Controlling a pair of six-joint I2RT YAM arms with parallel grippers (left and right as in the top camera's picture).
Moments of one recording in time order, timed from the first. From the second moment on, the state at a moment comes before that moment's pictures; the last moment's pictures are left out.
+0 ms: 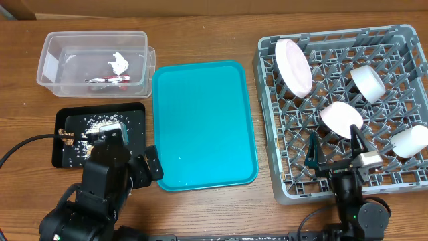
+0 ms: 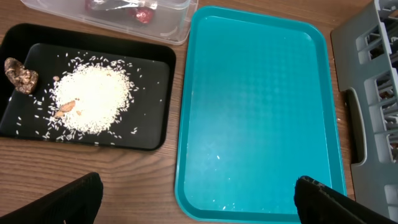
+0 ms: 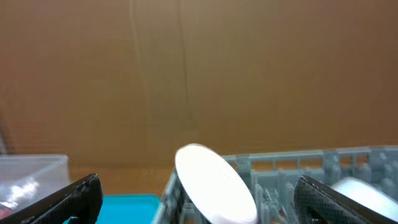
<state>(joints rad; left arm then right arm) -0.35 0.73 1.06 -1.16 -0.22 -0.50 0.01 0.01 0.03 0.20 -0.14 0.15</state>
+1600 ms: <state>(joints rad) -0.35 0.73 1.06 -1.16 -0.22 -0.51 0.02 0.01 0.02 -0.03 -0.04 0.11</state>
